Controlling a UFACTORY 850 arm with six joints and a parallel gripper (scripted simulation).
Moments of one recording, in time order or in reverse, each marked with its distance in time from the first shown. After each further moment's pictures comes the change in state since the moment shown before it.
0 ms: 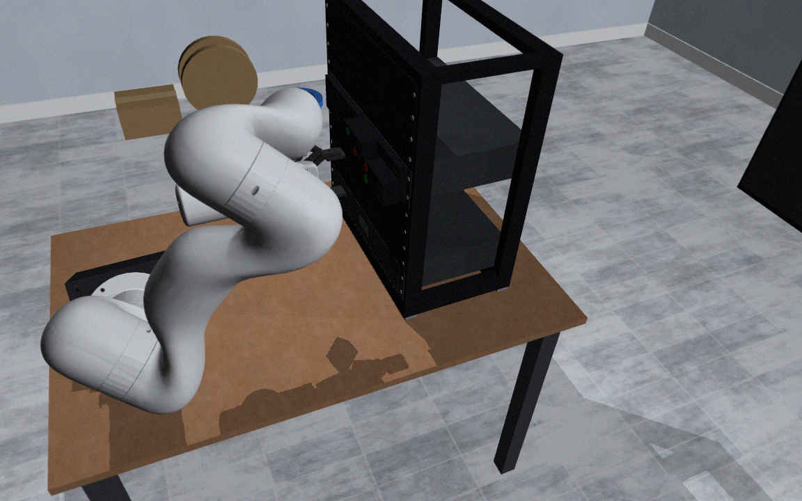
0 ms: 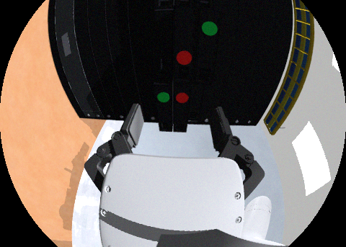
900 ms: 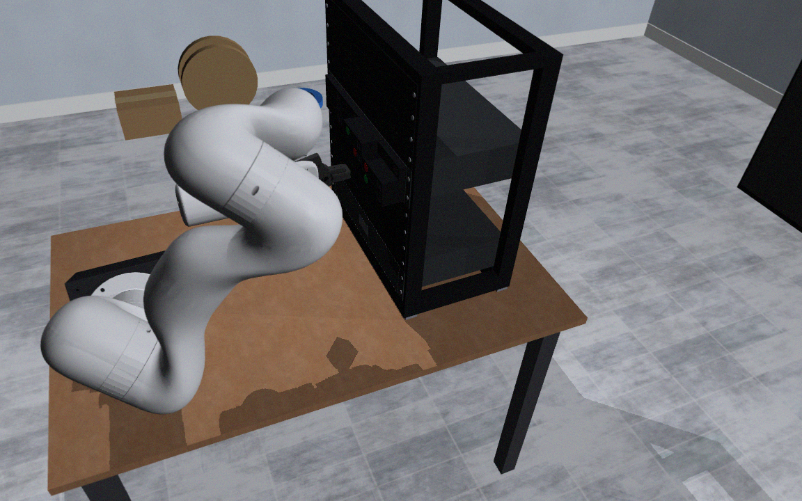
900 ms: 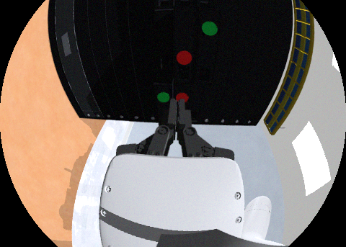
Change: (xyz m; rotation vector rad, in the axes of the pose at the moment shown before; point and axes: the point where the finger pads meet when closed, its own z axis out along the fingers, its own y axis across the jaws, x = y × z) arm 0.000 0.000 0.000 0.000 0.000 0.000
